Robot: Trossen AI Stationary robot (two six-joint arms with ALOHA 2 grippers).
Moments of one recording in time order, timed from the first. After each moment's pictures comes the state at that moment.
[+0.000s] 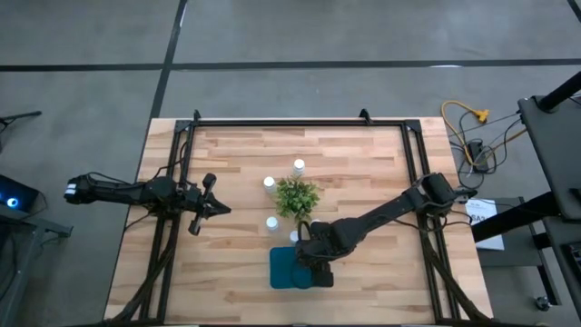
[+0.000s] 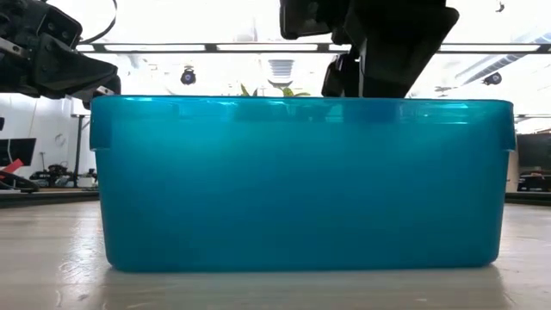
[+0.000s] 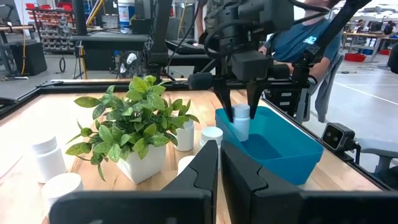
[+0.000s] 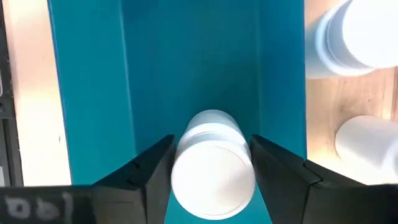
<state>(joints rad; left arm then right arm) -0.10 0.18 0.02 0.06 0.11 -0.05 0.40 2.01 1.55 -0.81 -0.03 0.46</state>
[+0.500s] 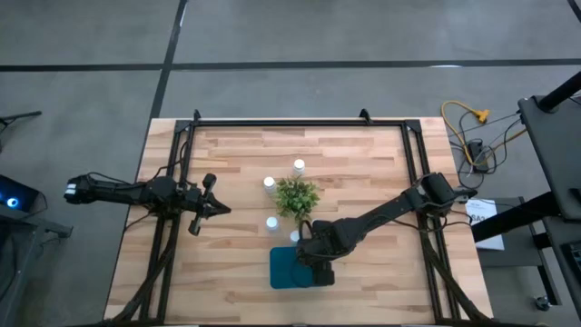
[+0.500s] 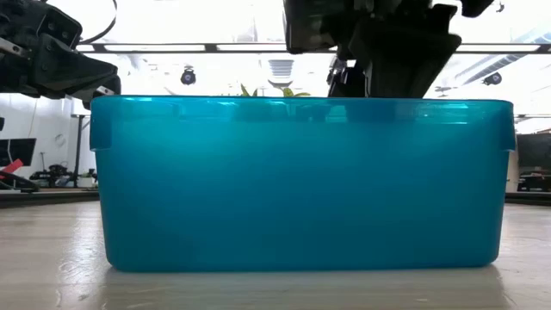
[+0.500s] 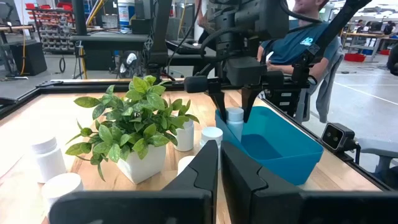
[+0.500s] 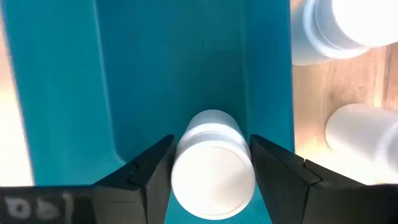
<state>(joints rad) -0.10 0.18 0.02 0.06 0.11 -0.05 0.39 2.01 1.52 -0.81 0.00 0.47</state>
